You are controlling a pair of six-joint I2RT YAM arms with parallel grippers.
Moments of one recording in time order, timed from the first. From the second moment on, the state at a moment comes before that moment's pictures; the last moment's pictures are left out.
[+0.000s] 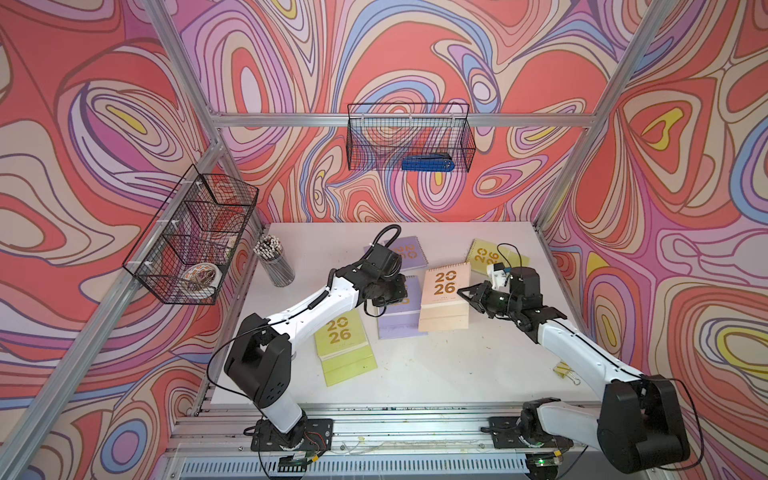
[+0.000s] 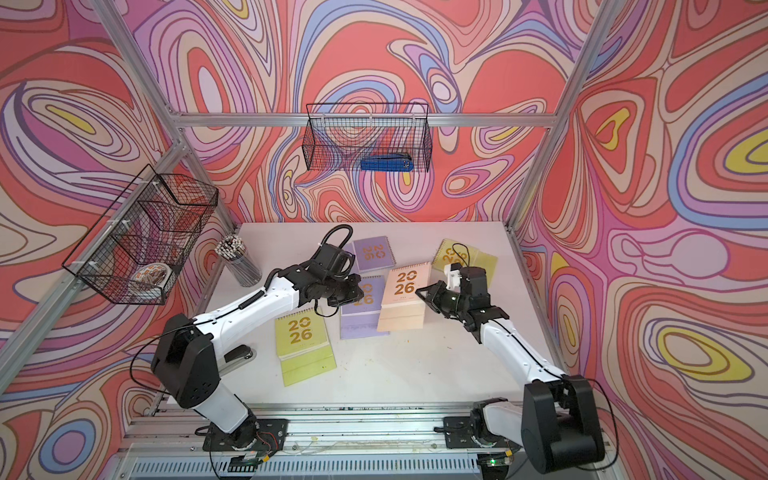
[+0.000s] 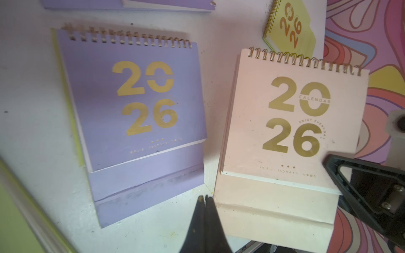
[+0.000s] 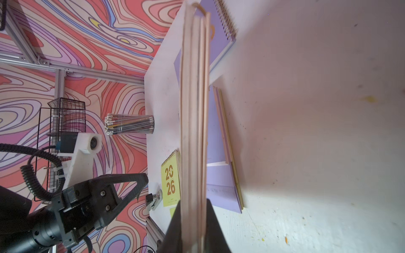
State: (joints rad) left arm -0.61 1.62 1.27 -0.58 0.20 -0.81; right arm 0.17 1.26 0.70 -0.04 -0.62 0.85
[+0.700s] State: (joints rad) left arm -0.37 1.59 1.07 -0.57 0.28 -0.75; right arm 0.35 1.66 0.82 0.35 -0.73 0.95
